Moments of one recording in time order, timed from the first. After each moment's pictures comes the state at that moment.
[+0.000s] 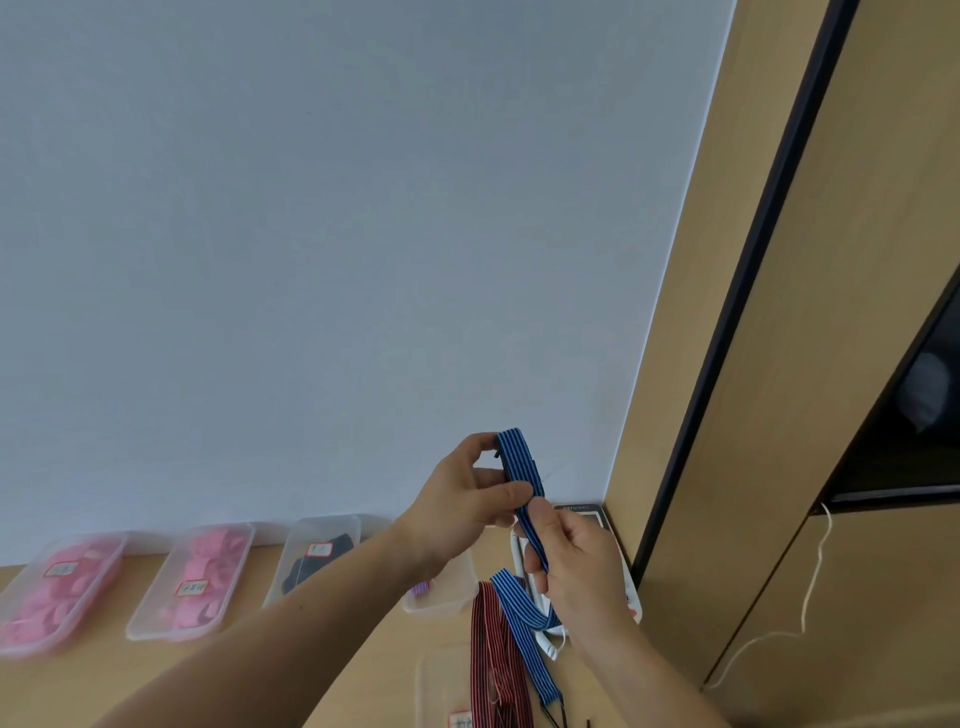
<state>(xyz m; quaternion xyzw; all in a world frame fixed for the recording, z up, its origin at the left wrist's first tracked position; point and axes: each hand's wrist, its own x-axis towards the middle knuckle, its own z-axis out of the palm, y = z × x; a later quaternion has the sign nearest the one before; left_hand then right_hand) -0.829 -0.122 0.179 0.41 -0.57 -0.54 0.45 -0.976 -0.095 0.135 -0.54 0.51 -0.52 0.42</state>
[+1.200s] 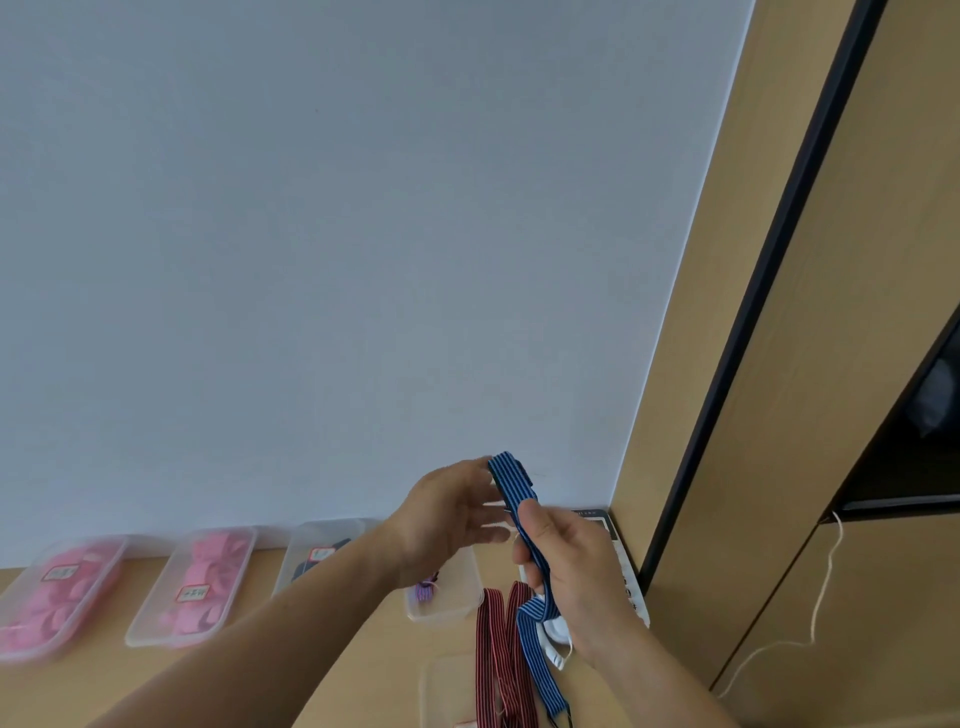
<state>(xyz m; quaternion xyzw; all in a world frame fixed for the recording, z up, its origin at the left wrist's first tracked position) -0.806 -0.135 0.171 0.38 -0.50 -0.67 0.41 -0.968 -0.099 0.146 -0.53 0.43 -0.51 0.53</state>
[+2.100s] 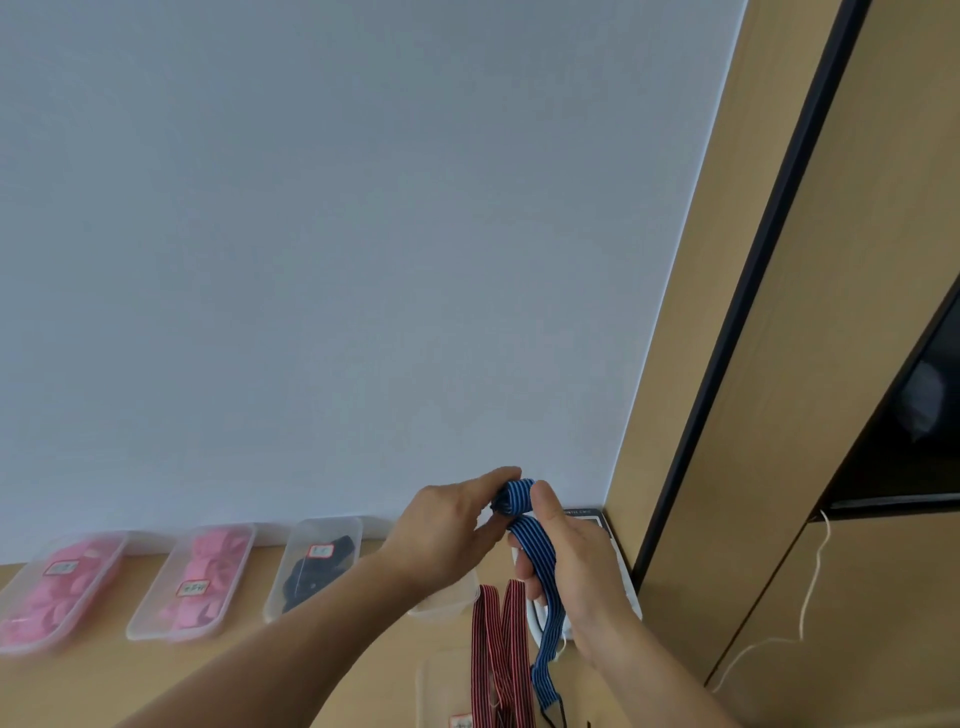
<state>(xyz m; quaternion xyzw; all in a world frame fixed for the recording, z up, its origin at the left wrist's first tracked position) -0.810 -0.126 0.143 0.40 -0.82 0.06 0.40 -0.971 -0.089 0.152 -0.50 0.50 -0.47 0.53</state>
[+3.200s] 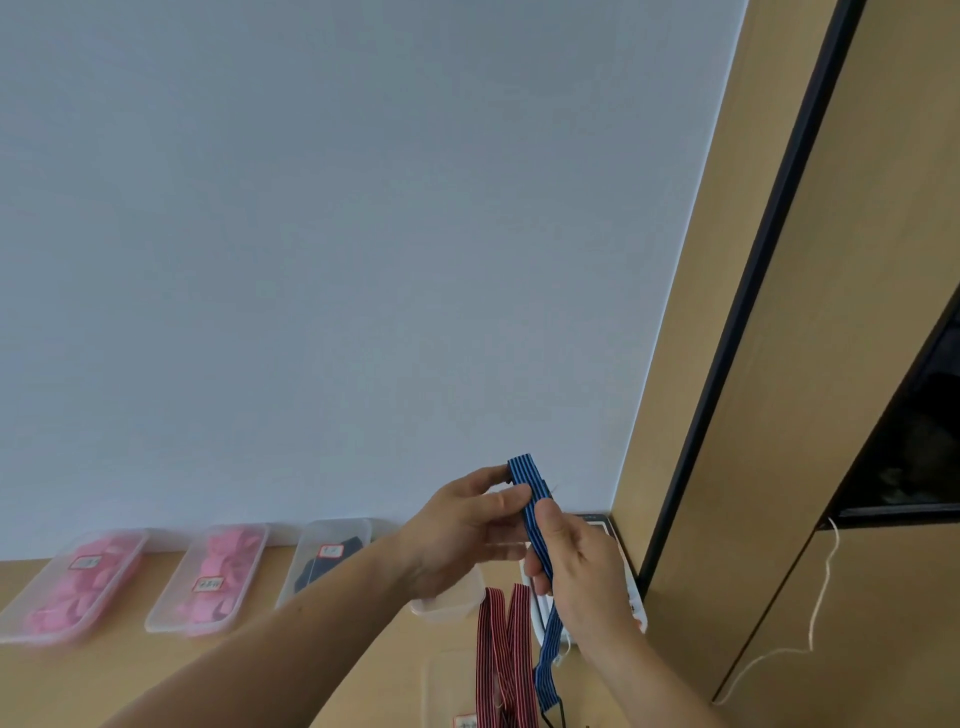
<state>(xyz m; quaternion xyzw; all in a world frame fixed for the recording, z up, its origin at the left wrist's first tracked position) -0.822 -0.105 0.175 0.35 -0.50 -0.68 0.41 -0.975 -0.087 0.136 -0.59 0.49 -0.52 0.38</state>
